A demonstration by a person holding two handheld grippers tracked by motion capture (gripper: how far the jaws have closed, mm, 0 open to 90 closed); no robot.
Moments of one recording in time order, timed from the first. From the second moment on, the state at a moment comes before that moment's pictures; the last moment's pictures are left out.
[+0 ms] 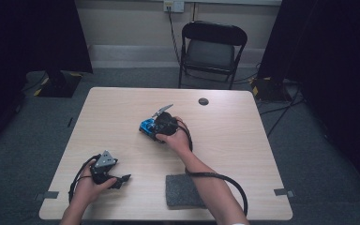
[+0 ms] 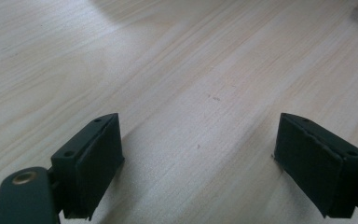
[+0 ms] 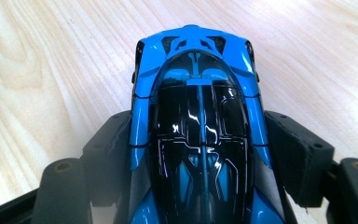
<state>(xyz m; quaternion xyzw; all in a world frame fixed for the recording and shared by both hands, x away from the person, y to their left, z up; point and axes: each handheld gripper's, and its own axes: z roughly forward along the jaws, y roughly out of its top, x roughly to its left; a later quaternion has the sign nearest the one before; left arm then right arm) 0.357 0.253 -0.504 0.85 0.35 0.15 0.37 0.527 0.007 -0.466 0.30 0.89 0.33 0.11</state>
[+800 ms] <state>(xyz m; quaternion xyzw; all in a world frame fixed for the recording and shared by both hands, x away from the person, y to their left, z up) 0.357 0.253 -0.504 0.85 0.35 0.15 0.37 0.490 -0.089 -0.462 0.28 0.89 0.33 0.12</state>
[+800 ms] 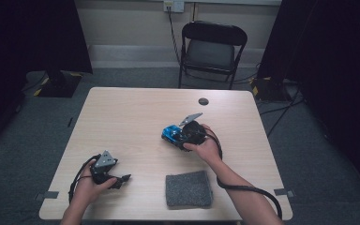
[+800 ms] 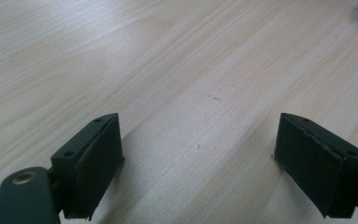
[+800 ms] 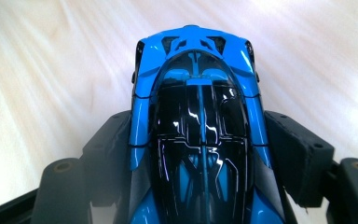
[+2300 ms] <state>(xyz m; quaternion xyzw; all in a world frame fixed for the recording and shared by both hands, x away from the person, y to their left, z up) 0.357 0.253 -0.504 0.85 0.35 0.15 0.37 0.464 -0.157 -0.493 0.27 0.89 0.36 0.11</state>
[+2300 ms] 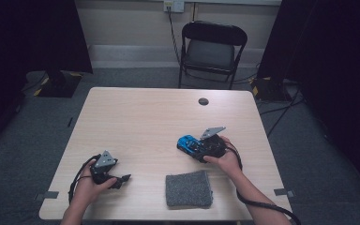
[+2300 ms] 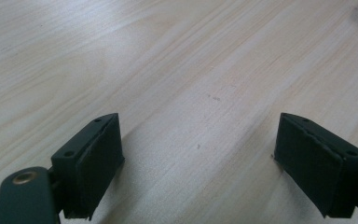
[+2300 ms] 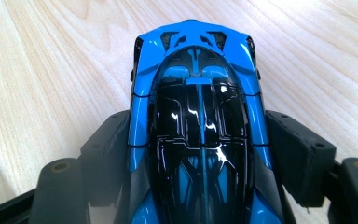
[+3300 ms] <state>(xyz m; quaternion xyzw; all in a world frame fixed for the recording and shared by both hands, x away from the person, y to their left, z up) 0.356 0.251 -0.504 0.84 0.36 0.15 0.37 0.435 -0.181 -0.471 0.29 0.88 0.37 0.13</state>
